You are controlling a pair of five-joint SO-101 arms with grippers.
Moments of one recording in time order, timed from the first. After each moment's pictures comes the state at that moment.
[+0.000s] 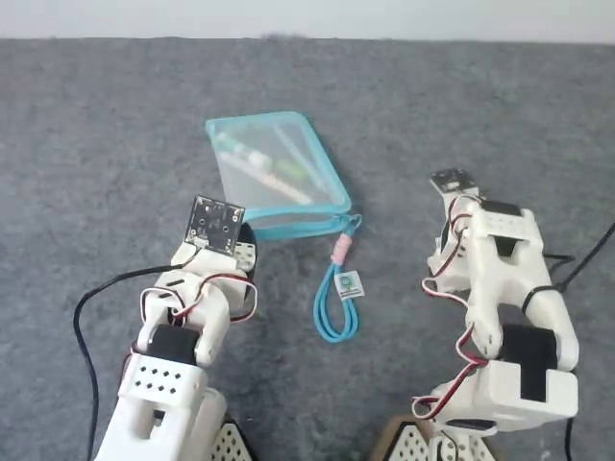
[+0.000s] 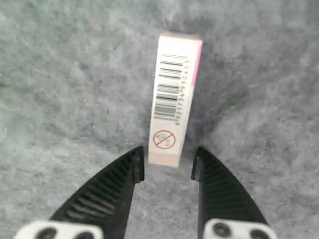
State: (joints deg) left arm 4.9 -66.2 84.4 27.9 -2.0; right arm 5.4 1.6 36.4 62.3 22.6
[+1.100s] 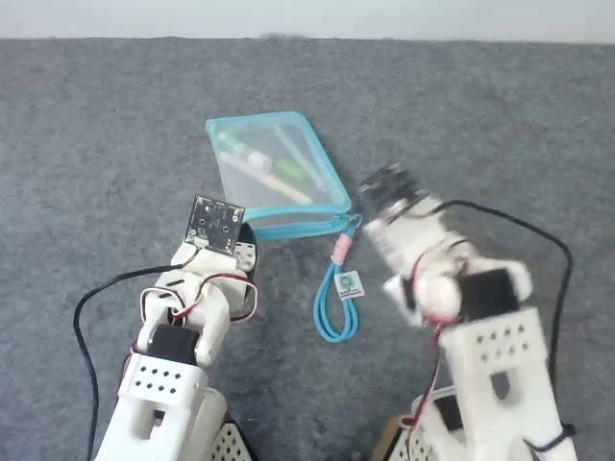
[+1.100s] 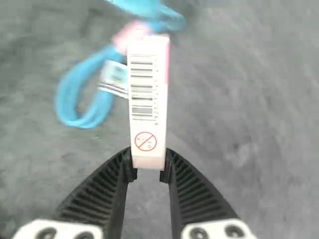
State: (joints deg) left arm 4.9 -66.2 84.4 27.9 -2.0; right arm -22.4 -50.2 38.5 85.5 23.5
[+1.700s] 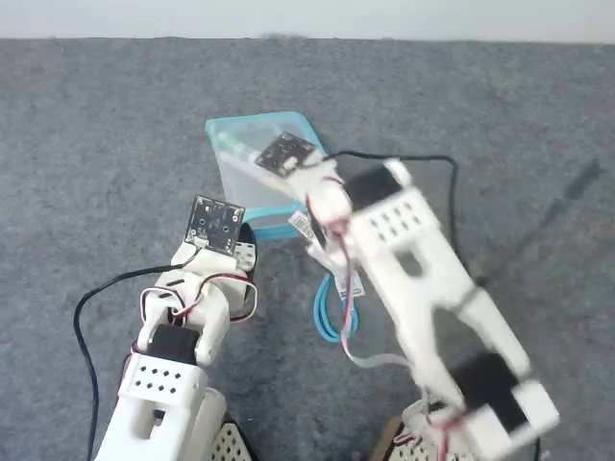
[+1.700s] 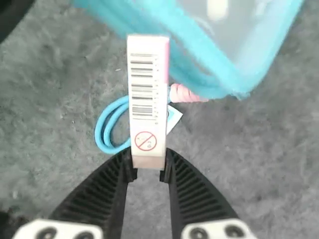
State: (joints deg) left arm 4.9 -66.2 84.4 27.9 -2.0; right arm -32.9 -3.6 4.5 89.9 20.3
